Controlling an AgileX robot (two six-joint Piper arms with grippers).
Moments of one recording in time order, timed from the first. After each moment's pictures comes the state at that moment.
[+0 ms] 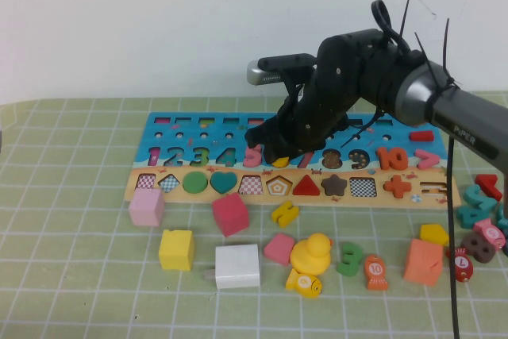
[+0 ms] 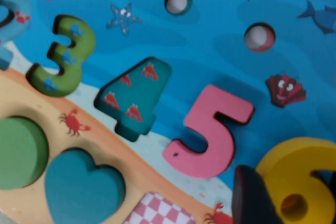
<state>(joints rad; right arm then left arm) 0.54 2.36 -2.14 0.16 0.95 0.05 -0.04 -0.01 0.02 -0.05 0.36 -0.03</state>
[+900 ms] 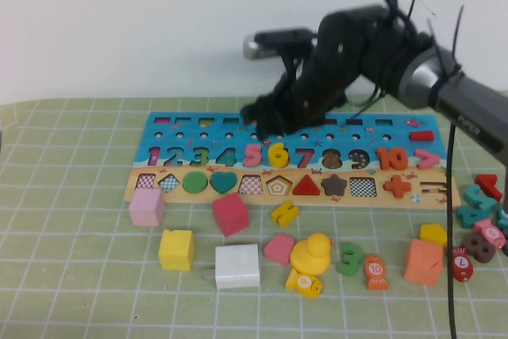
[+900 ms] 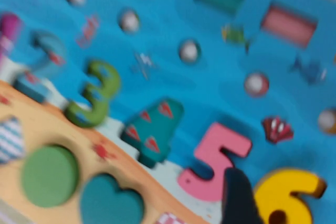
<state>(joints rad) 0.54 2.37 -2.26 0.15 0.99 0.05 -0.04 -0.01 0.02 -0.05 0.36 -0.03</state>
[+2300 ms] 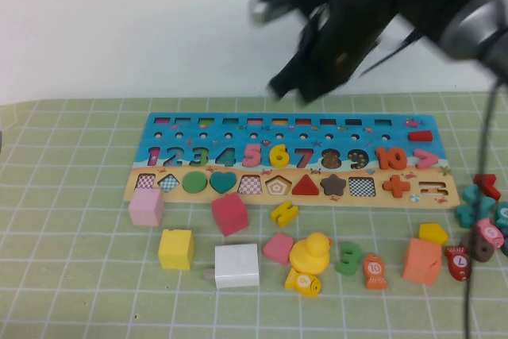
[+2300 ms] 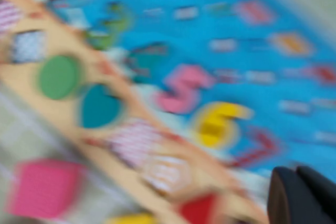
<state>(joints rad) 0.55 2.24 -2.37 0.01 1.28 -0.12 -0.04 -0.01 0.02 -0.05 0.36 -0.03</state>
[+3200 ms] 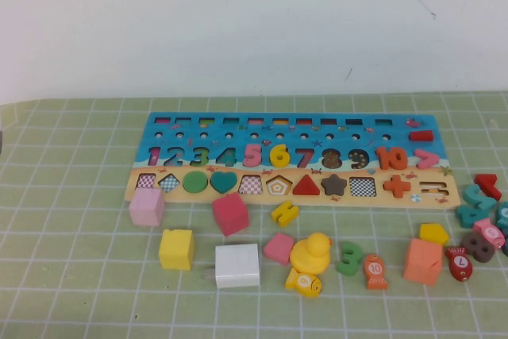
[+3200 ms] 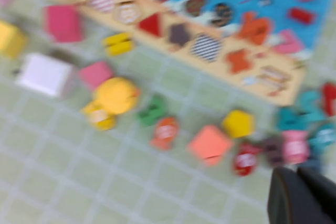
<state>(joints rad) 0.55 1.24 -1.51 -0.07 1.30 0.09 -0.04 -0.01 0.02 -0.05 0.36 -0.03</state>
